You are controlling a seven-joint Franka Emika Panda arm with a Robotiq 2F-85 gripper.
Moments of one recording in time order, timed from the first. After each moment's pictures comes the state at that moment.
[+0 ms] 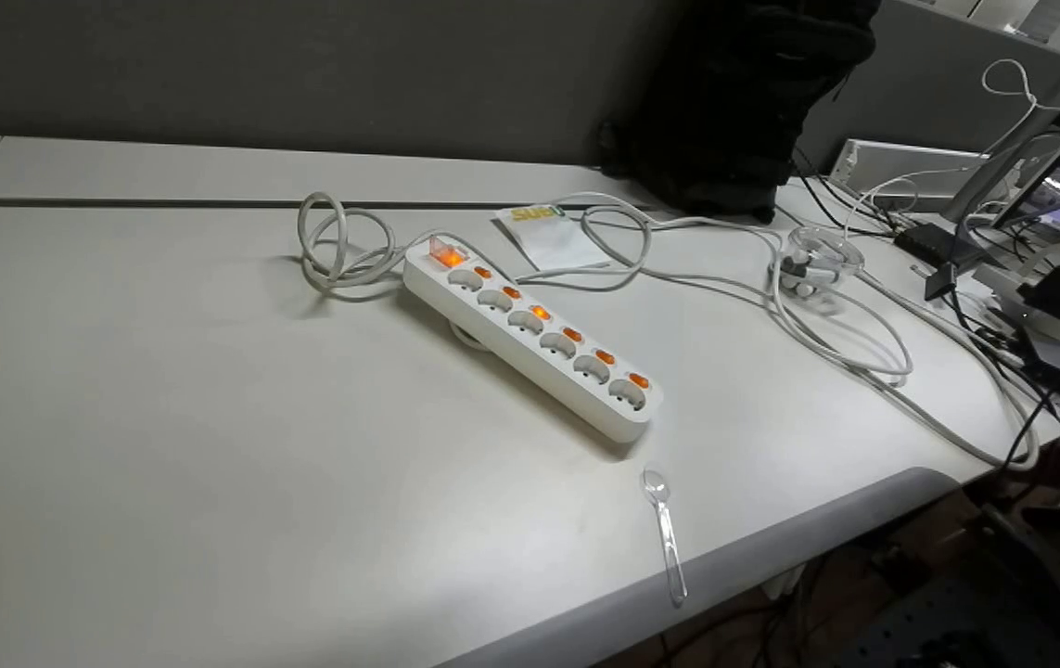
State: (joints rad) arm 0.11 -0.39 0.16 -2.38 0.08 2.11 0.11
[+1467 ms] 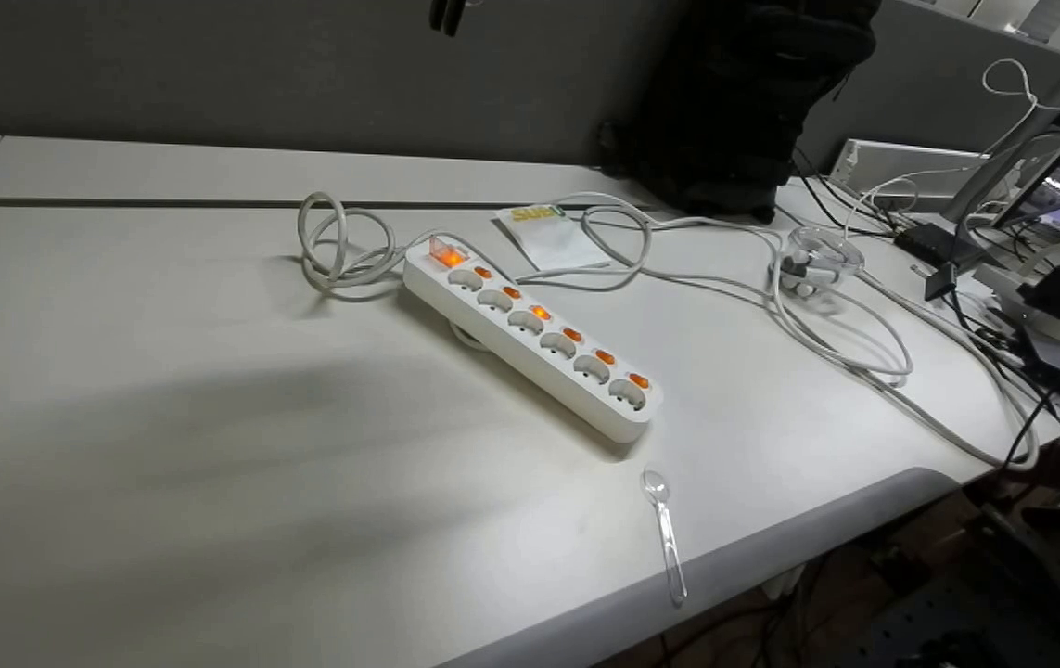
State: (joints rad) arm 0.05 0.13 0.14 -2.09 0.12 2.45 0.27
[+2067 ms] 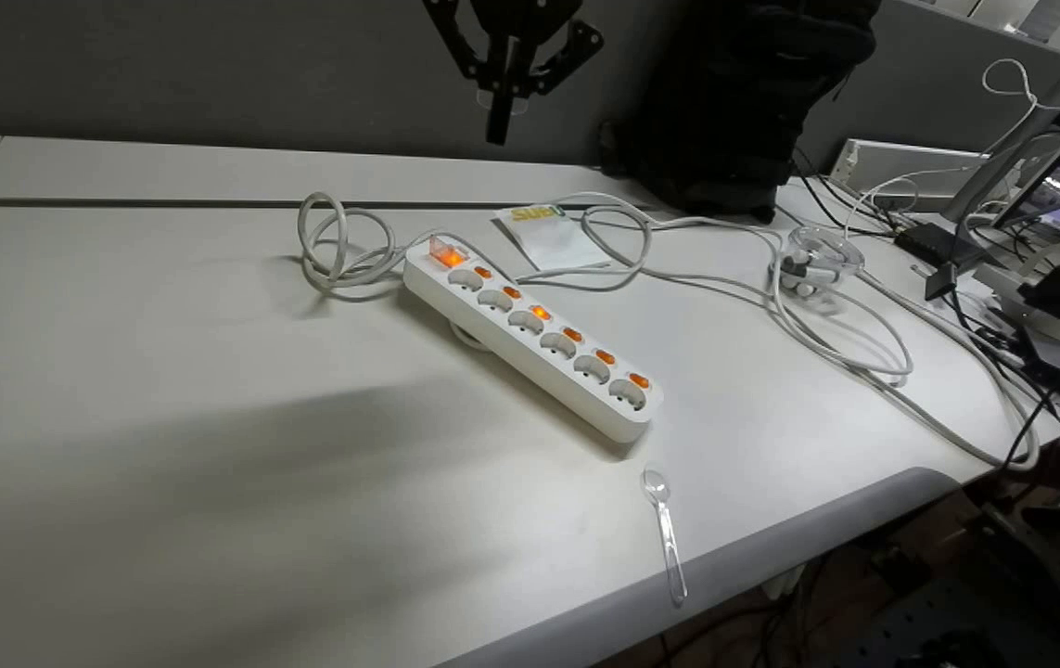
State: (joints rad) arm 0.10 0.15 0.08 -2.14 0.01 2.28 0.47
